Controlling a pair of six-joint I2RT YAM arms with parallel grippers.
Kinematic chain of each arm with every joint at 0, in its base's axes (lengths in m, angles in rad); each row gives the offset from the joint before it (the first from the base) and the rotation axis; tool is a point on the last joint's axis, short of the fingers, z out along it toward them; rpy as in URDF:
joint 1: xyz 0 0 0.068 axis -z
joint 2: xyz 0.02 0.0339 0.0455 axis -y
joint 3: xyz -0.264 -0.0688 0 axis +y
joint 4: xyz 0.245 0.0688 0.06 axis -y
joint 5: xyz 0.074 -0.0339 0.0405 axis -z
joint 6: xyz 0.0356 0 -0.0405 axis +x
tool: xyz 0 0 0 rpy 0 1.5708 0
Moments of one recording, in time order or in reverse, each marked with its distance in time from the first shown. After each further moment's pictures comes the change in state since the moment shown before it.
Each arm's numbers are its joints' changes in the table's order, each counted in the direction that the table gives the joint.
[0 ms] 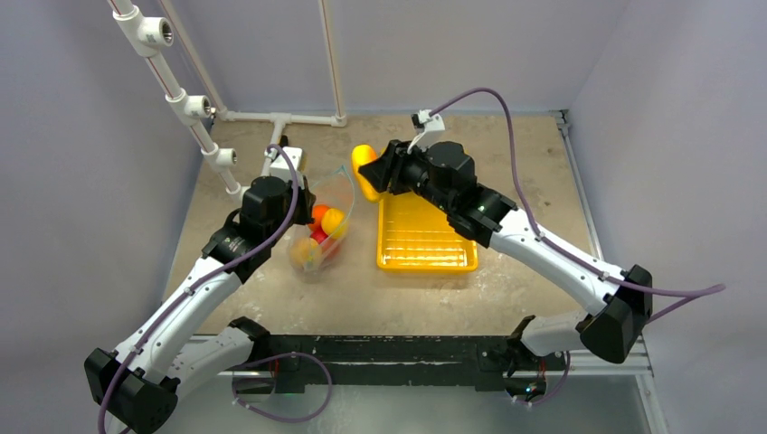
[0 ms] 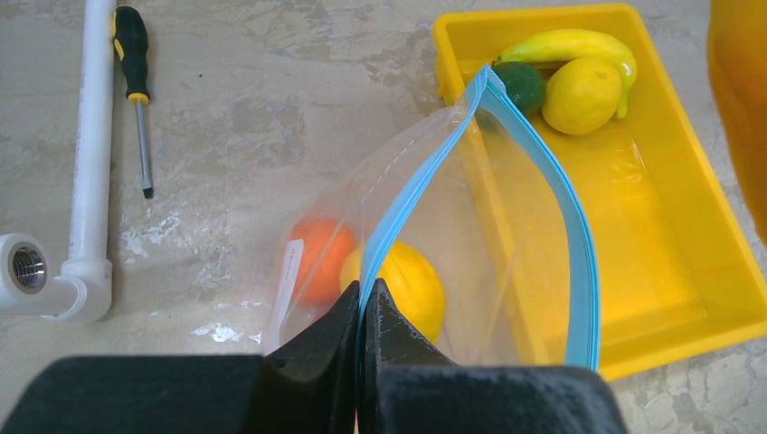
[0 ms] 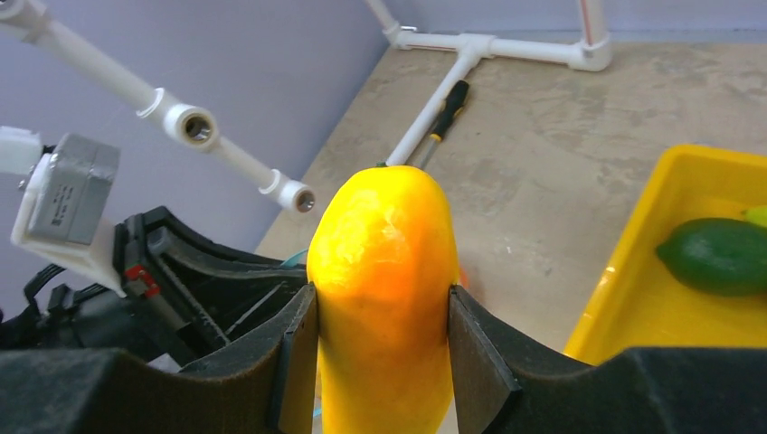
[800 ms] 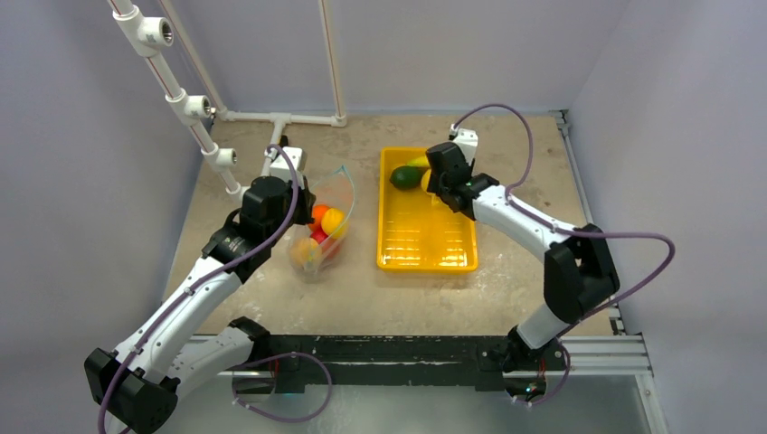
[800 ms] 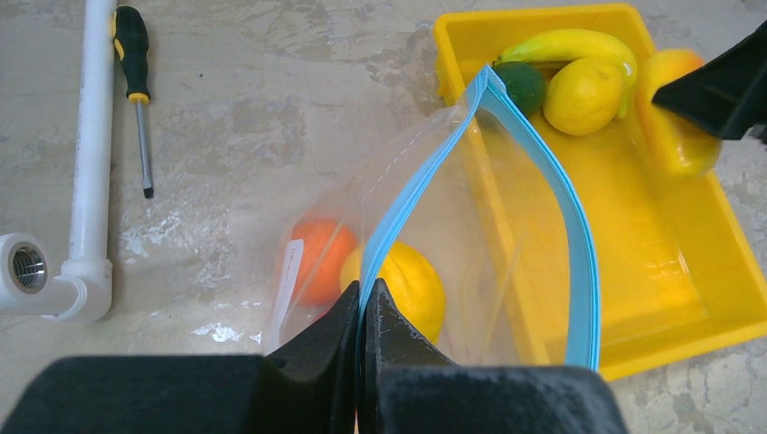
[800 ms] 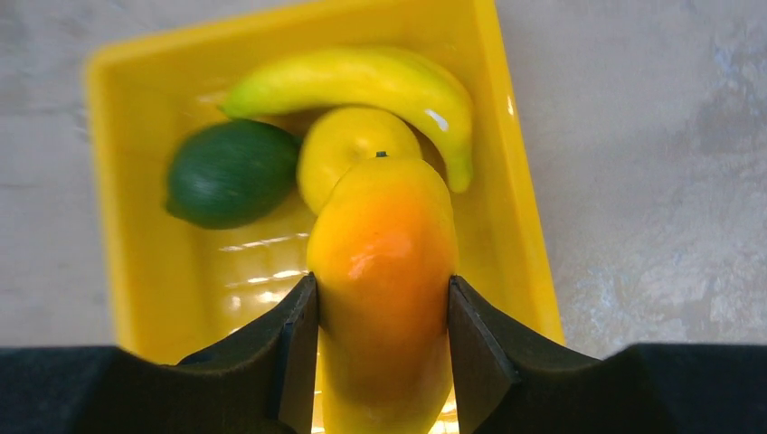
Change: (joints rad) left arm 0.000 0.000 0.000 0.000 0.000 0.000; right arm 0.251 -0.285 0.090 -0.255 0.470 0.035
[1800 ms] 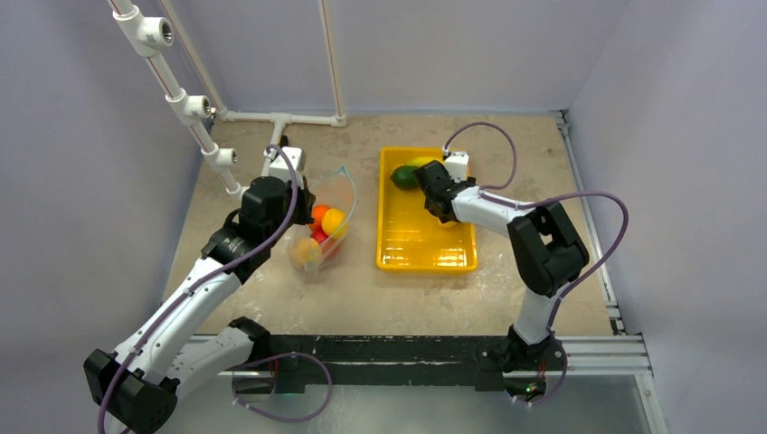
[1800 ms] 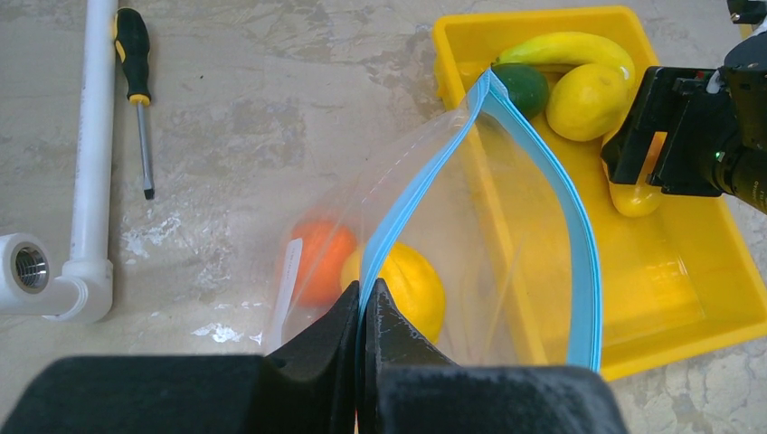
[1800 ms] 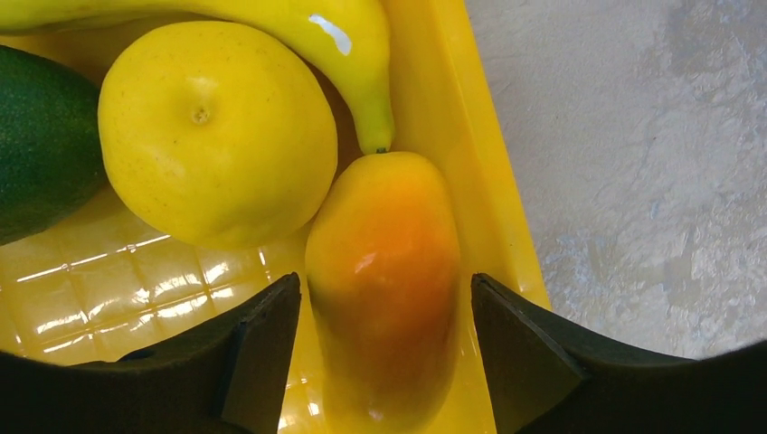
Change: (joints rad) left arm 0.000 0.005 0.000 0.000 0.000 0.000; right arm -0.010 -0.188 0.023 -0.007 0.137 0.055
